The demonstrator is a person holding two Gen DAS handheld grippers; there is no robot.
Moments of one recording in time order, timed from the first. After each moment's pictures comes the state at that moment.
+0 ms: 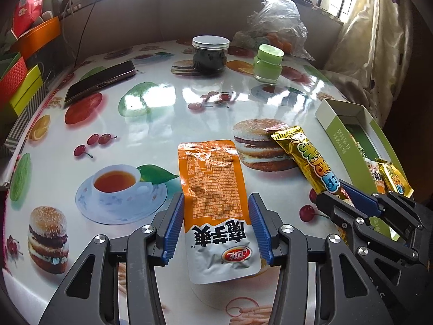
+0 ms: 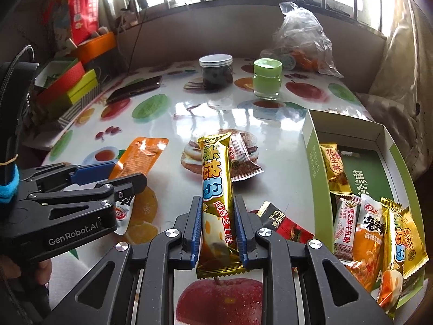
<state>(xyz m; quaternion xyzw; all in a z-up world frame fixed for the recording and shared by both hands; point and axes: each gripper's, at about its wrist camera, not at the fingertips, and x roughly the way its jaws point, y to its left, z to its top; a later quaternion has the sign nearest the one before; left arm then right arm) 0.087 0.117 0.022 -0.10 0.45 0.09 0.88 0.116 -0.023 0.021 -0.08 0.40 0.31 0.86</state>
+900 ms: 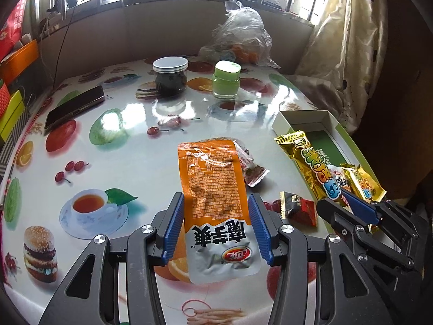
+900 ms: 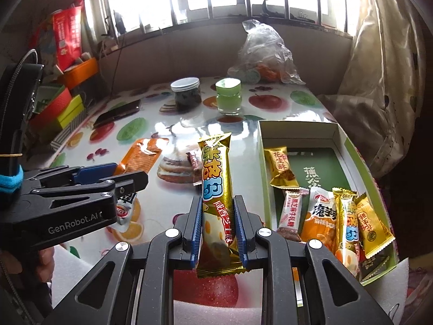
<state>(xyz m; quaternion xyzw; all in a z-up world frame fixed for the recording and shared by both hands) 0.097 0.078 0.052 -0.09 0.43 0.03 0.90 0.102 -0.073 0.051 -0.05 0.38 0.26 0.89</state>
